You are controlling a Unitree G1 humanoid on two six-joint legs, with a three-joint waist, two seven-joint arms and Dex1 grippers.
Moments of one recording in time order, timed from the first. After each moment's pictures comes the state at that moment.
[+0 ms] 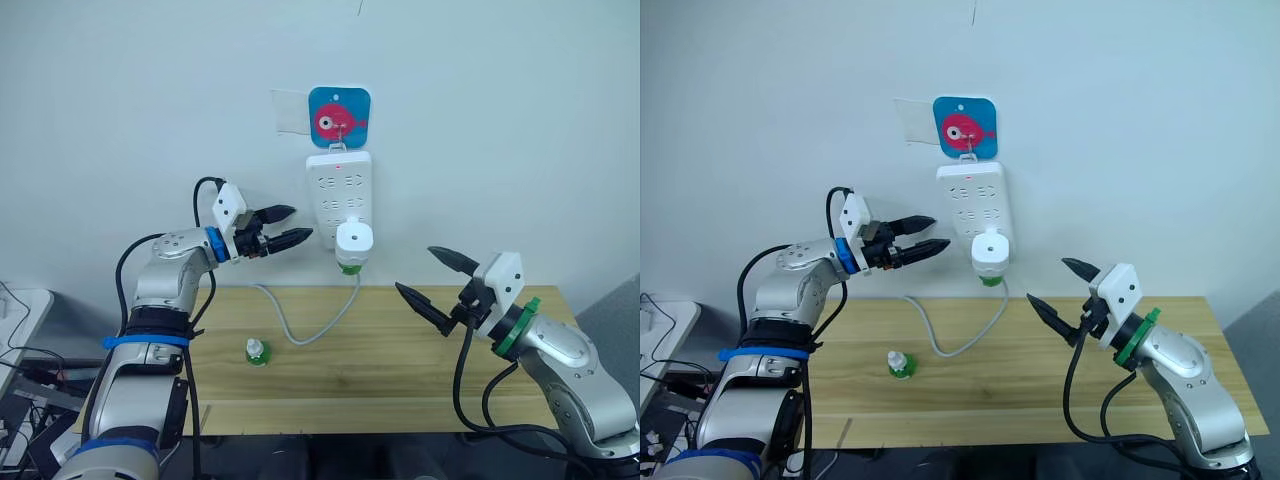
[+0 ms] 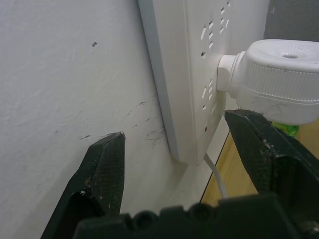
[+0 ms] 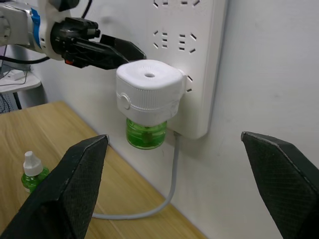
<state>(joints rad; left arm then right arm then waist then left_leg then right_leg) -0.72 0.48 0.03 0.52 -0.36 0.21 -1.10 -0.01 -0.52 -0.02 -0.55 0.41 0.32 0.59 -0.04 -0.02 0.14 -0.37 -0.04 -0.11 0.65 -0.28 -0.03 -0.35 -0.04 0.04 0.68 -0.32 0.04</state>
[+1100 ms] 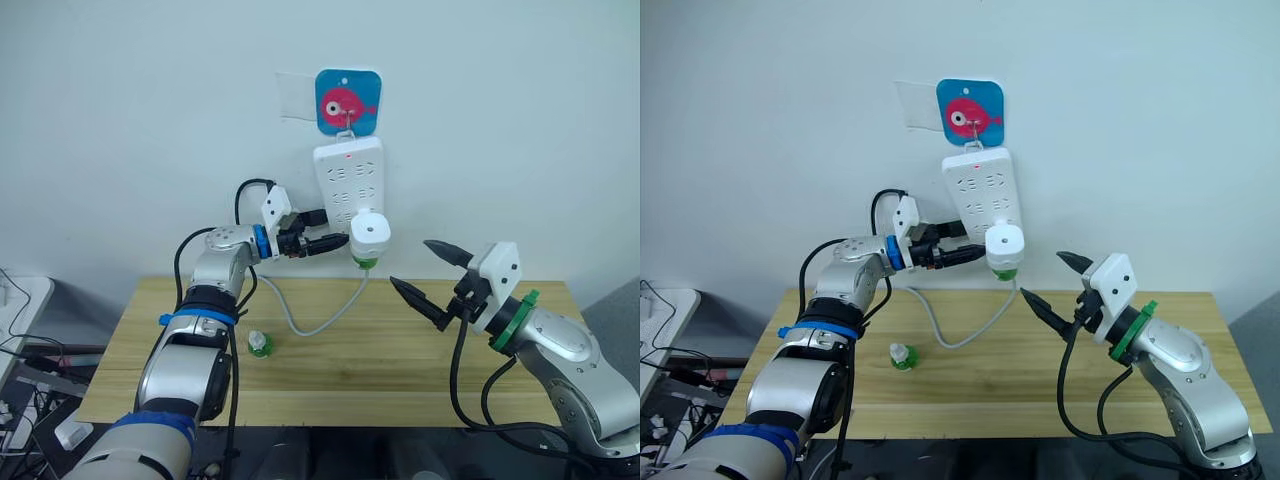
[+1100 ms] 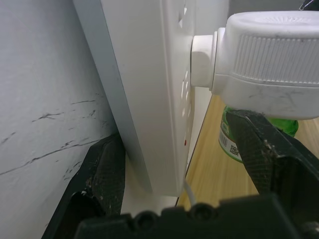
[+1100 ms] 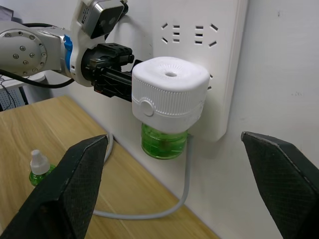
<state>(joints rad) -0.87 0.31 0.01 0.78 -0.27 0.08 -1.20 -0.05 -0.53 -0.02 -0.63 0.42 0.47 0.53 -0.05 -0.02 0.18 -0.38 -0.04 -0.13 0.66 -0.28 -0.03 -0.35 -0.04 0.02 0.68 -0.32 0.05</state>
